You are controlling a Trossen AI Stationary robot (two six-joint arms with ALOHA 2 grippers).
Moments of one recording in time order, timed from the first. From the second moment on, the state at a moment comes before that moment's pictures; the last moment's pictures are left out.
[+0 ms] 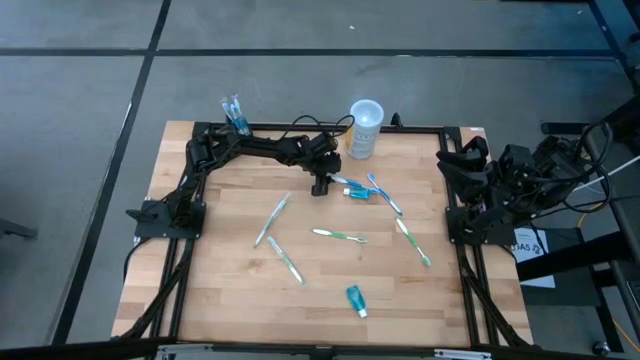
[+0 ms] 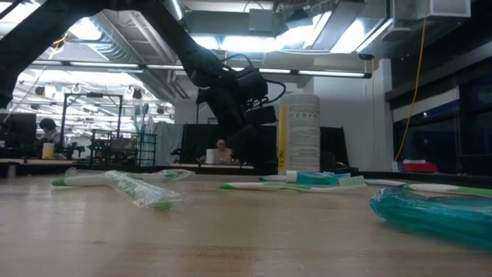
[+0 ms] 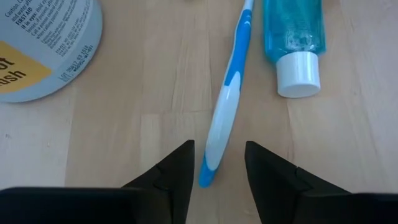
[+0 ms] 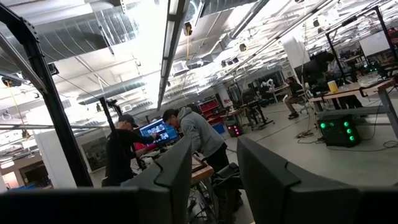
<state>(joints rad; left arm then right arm) 0.41 2.11 1.38 -0.23 0.19 0.39 0.76 0.93 1.14 0.41 0.95 -0.11</state>
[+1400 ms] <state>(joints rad) 0.42 2.09 1.37 -0.58 0.19 0.32 0.78 0.96 1.14 0.44 0.92 -0.11</state>
